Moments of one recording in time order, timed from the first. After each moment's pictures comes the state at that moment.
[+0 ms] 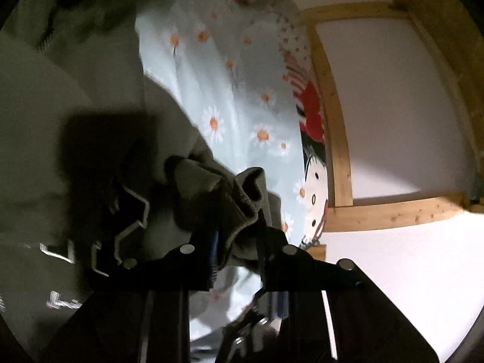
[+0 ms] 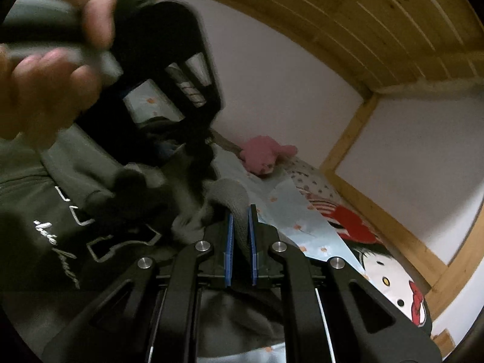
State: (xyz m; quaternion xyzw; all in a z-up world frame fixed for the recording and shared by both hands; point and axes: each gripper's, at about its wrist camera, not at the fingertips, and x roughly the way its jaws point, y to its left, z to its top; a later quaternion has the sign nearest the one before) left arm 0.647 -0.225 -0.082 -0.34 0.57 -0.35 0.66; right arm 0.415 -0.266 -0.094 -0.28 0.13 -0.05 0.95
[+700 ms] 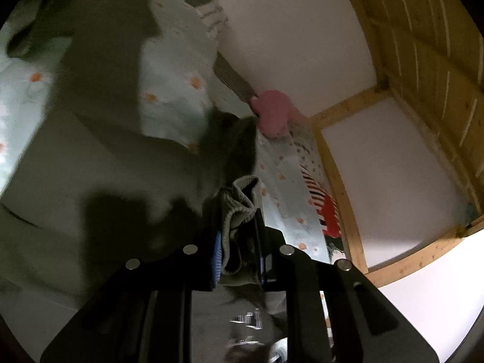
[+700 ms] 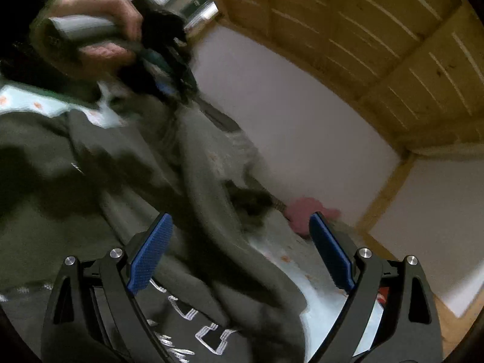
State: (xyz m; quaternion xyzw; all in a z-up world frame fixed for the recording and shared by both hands) left arm 0.678 0.053 -0.033 -0.36 0.41 -0.25 0.80; right arm 0.407 -0.143 -0.089 -0.32 0.06 0.04 0.94
